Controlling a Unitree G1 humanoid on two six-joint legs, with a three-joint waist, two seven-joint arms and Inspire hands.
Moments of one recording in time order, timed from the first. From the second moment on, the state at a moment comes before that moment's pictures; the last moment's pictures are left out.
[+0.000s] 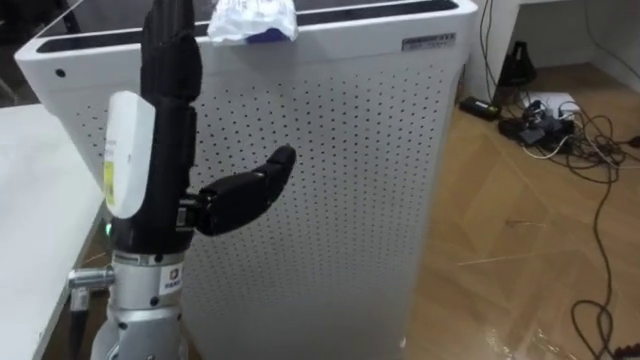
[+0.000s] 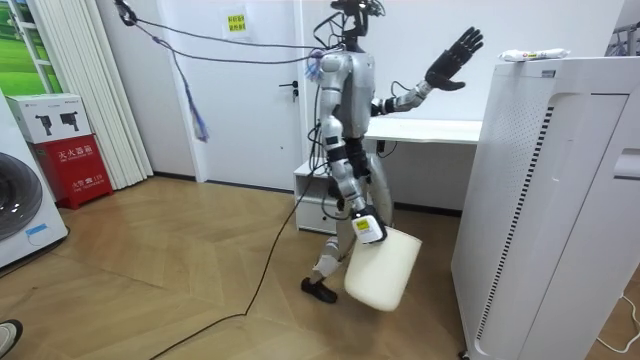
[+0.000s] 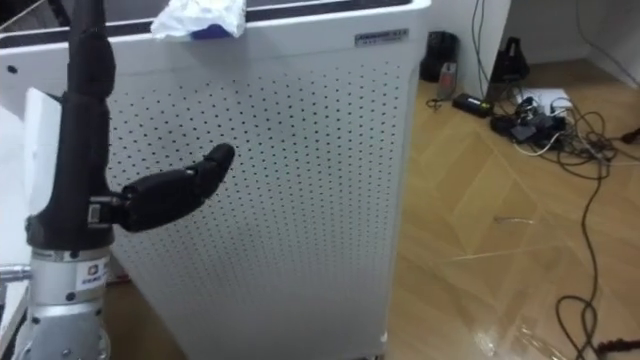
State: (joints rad) left arm -0.14 0.32 -0.12 -0.20 0.58 -0.40 0.50; right arm 0.00 -0.31 0.25 1.13 0.27 -0.14 0.09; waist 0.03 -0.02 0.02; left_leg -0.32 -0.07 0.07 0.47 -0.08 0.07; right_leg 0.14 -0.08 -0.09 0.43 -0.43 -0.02
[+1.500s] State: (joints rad) left arm -0.12 0.44 -0.19 -0.39 0.80 -0.35 0.48; right arm -0.01 -0.33 0.25 1.07 0.13 -0.11 0.25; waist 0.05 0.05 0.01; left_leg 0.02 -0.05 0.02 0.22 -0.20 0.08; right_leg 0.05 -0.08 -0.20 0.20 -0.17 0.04
